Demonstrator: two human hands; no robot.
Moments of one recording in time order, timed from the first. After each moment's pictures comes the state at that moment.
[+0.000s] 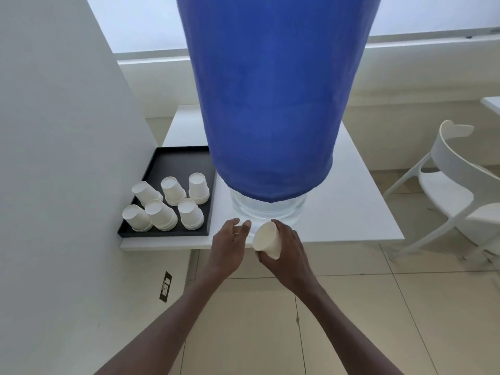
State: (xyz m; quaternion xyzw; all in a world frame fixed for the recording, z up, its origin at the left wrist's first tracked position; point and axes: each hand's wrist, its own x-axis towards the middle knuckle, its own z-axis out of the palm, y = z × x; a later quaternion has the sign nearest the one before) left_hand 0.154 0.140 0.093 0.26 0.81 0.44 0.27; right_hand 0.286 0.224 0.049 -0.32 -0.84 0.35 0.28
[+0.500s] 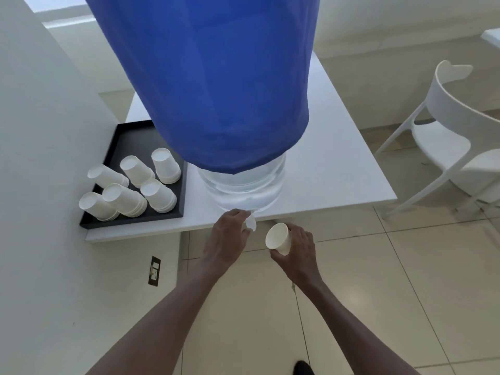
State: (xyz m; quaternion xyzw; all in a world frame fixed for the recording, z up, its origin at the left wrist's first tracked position) left_hand 0.181 0.181 0.020 0.52 0.81 0.23 0.12; right_hand 0.341 0.255 -0.075 -0.46 -0.79 0.34 0.23
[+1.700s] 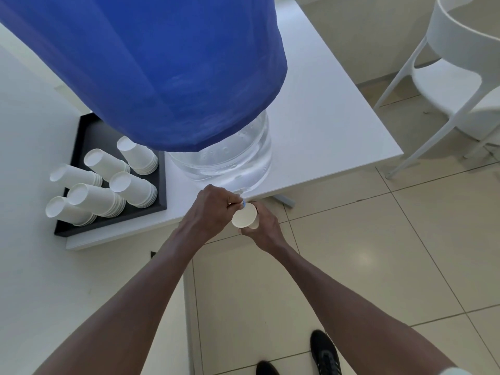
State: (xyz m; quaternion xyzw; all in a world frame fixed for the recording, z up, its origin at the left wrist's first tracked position) left_hand 0.148 0.212 0.012 0.57 0.78 0.16 0.20; right_hand 0.271 0.261 -0.136 -0.43 -0.69 0.53 0.22
